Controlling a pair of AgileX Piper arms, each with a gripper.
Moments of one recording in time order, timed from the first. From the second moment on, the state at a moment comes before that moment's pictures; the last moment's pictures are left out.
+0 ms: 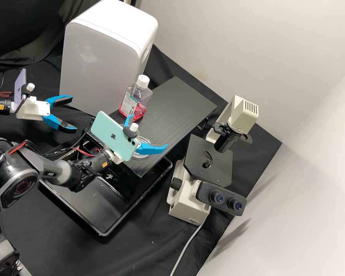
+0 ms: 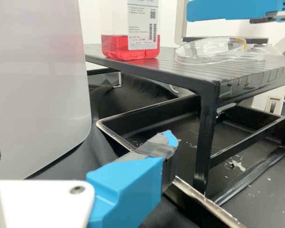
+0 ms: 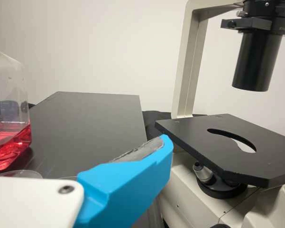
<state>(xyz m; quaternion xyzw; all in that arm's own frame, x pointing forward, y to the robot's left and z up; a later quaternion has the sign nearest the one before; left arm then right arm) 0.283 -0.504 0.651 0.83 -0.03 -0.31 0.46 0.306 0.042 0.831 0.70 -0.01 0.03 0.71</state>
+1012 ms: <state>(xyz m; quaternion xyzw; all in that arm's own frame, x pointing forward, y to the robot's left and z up) 0.283 -0.504 0.651 0.83 -0.03 -0.31 0.46 0.268 0.076 0.822 0.68 0.04 0.10 0.73</state>
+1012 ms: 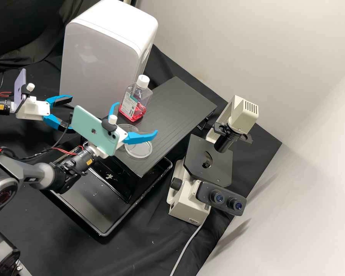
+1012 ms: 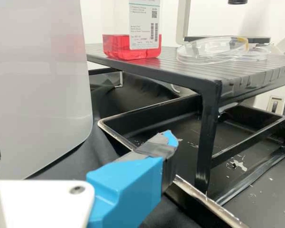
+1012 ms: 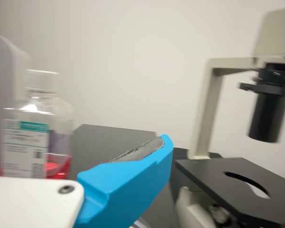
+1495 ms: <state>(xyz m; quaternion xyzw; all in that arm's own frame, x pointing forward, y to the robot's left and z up) 0.282 -0.505 0.650 0.83 -0.03 -0.31 0.46 0.252 0.073 0.781 0.66 0.06 0.04 0.75</state>
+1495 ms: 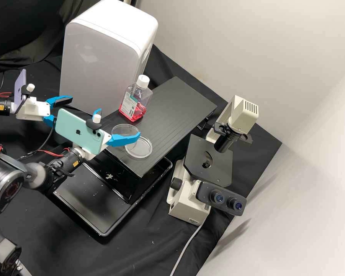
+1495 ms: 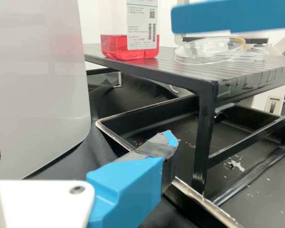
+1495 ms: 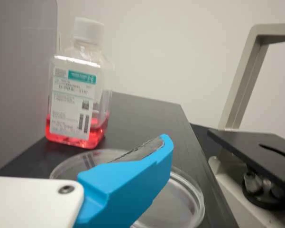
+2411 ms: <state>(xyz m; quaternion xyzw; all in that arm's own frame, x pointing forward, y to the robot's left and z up) 0.288 -0.500 0.642 0.83 -0.02 -0.31 0.46 0.255 0.054 0.773 0.66 0.03 0.02 0.75</state>
